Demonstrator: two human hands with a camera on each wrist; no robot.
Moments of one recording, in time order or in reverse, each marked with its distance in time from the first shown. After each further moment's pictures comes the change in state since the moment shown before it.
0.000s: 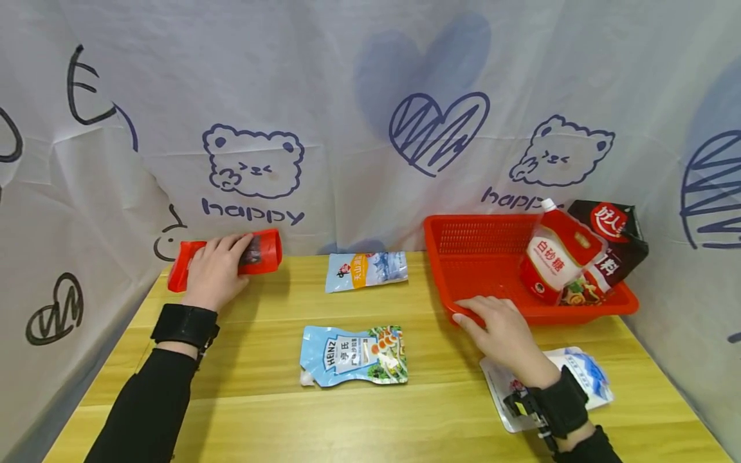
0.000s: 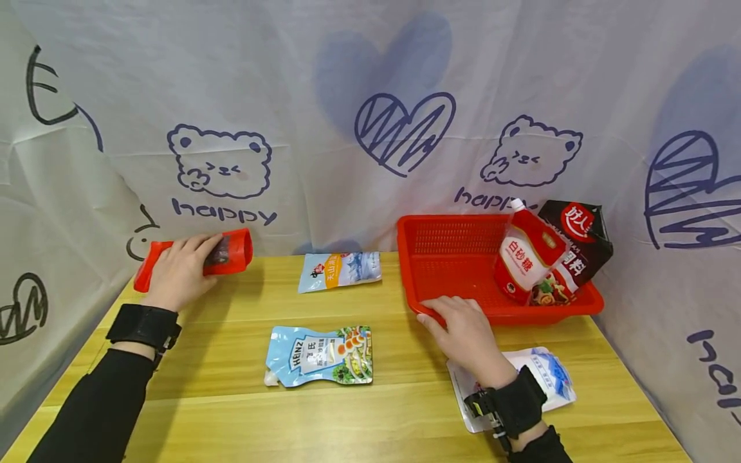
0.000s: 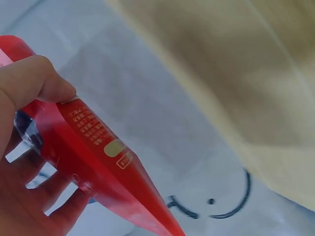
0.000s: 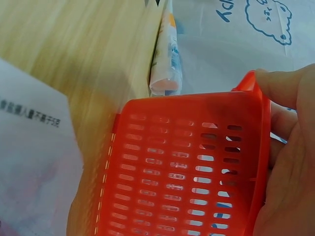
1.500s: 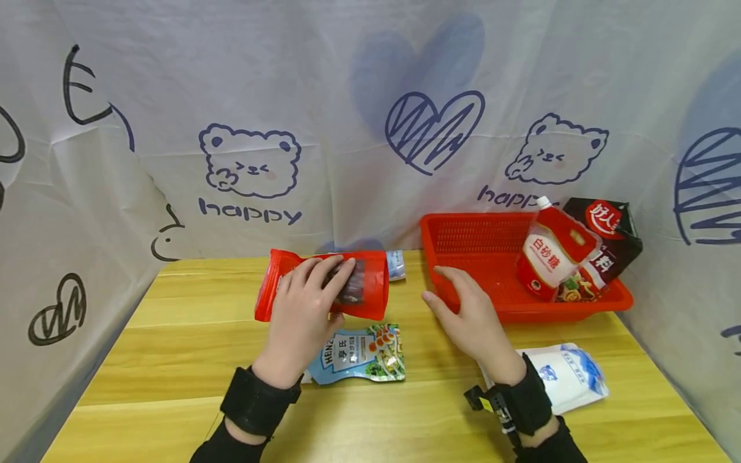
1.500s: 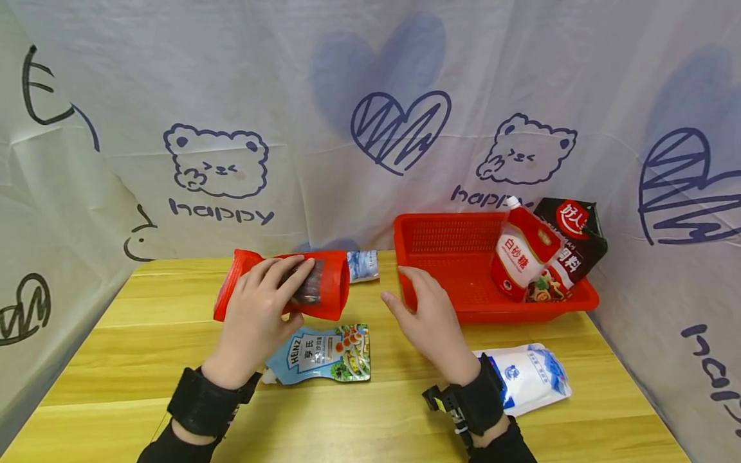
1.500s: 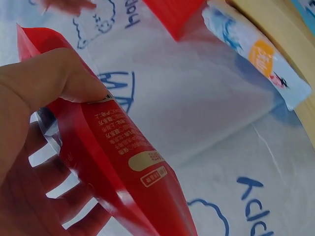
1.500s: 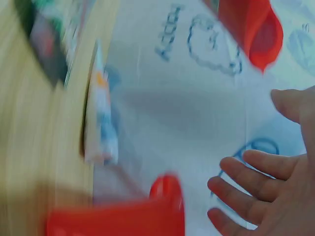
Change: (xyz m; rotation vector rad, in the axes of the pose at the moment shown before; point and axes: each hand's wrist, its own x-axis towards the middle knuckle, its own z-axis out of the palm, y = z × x) left_hand -0.058 0.189 -0.032 -0.108 0.256 0.286; right_hand 0.020 -0.063 -0.012 0.340 0.136 0.073
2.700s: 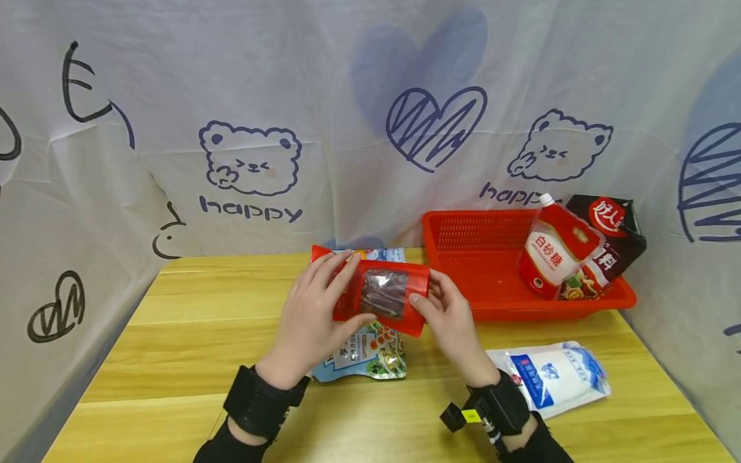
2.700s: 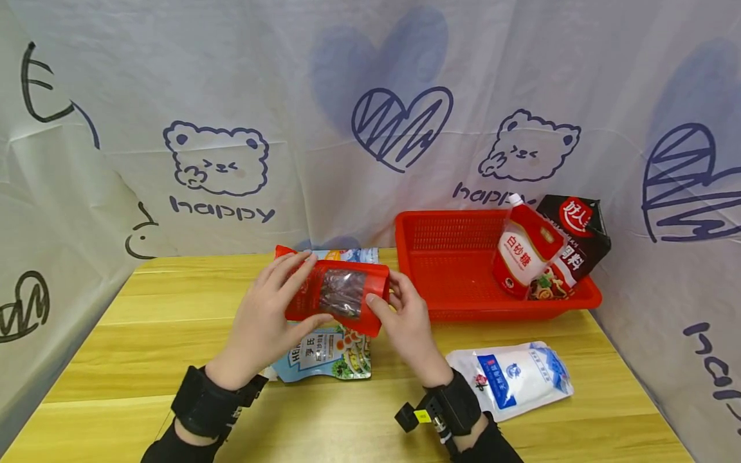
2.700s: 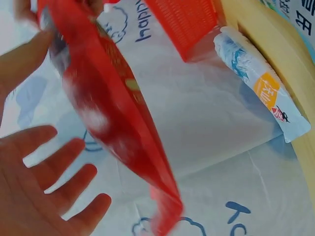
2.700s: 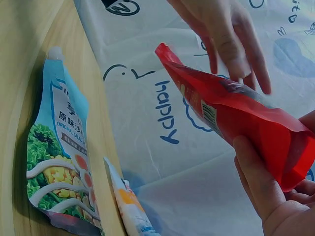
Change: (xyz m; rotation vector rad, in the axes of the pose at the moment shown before) left_hand -0.001 0.005 0.005 -0.255 0.025 0.014; right_hand -0.004 -0.029 0.034 0.675 0.054 0.130
